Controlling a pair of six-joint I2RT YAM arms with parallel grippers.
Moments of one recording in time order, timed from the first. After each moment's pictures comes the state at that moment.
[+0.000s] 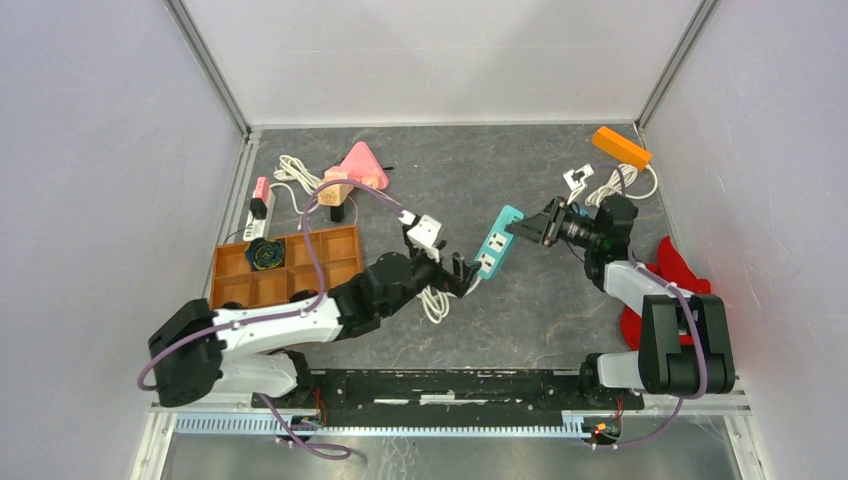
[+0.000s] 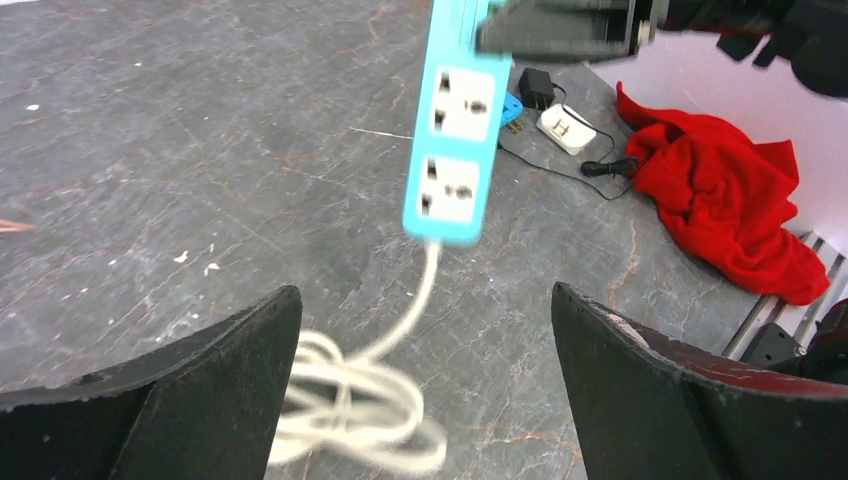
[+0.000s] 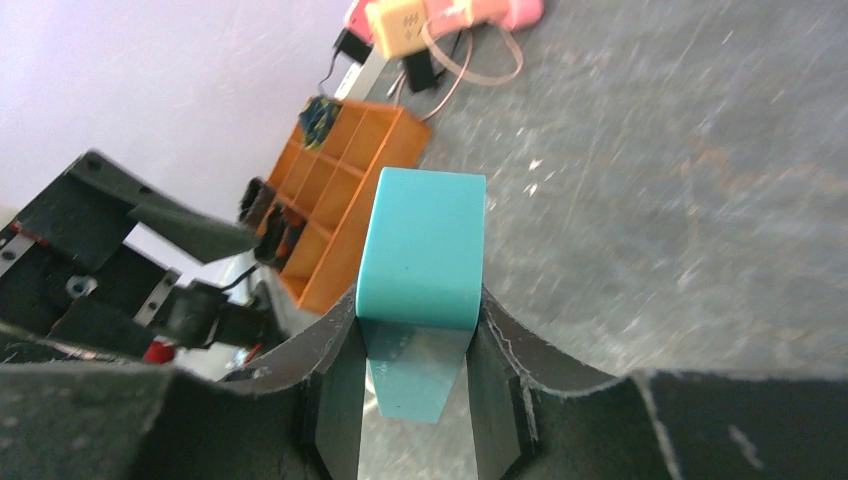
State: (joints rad) left arm -1.09 1.14 0.60 0.44 -0.35 -0.28; right arm -0.01 1.35 0.60 0.57 -0.99 0.60
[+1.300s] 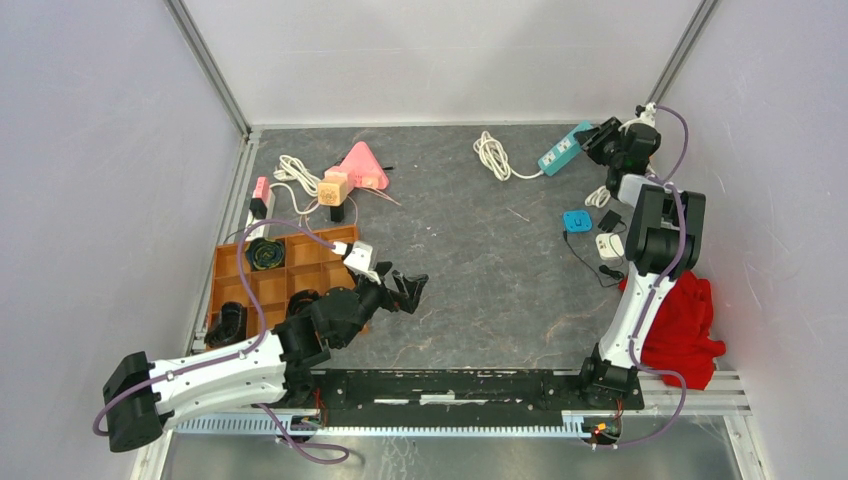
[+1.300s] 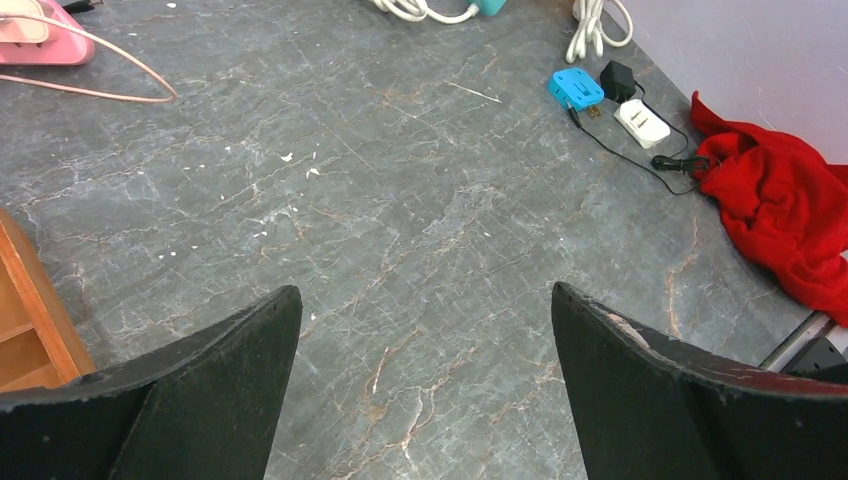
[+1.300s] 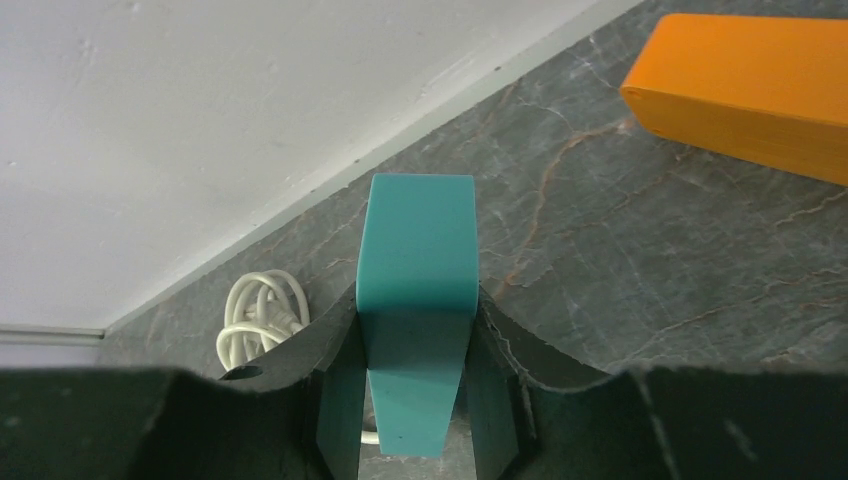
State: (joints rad) left arm -1.09 0.73 0.33 0.27 -0.52 -0.40; right arm -0.23 2.17 1.42 0.46 -0.33 0.63
